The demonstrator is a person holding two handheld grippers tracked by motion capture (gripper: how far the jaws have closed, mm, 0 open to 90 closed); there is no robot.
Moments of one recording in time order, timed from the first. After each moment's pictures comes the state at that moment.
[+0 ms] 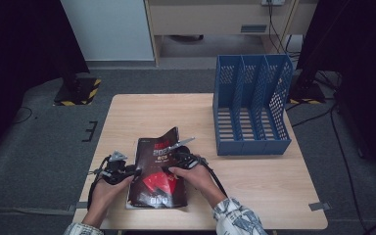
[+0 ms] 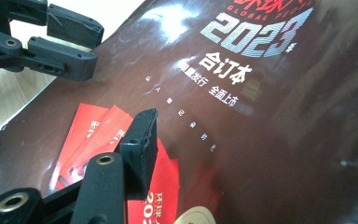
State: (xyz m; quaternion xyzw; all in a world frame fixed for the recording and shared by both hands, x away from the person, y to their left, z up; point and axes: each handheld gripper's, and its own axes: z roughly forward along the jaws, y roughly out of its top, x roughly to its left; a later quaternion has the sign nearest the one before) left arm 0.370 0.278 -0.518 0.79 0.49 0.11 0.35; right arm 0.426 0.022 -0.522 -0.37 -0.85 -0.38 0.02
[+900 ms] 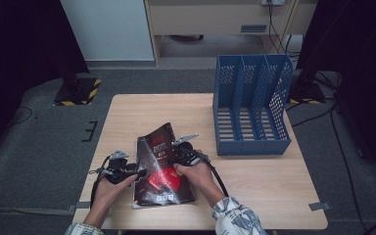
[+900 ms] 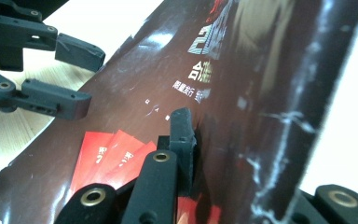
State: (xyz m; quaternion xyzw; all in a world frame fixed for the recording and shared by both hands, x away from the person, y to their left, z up) left arm 0.375 0.273 -0.519 0.78 0.49 0.08 0.38; right arm 0.431 0.013 -0.506 -0.37 -0.84 -0.40 -0.01
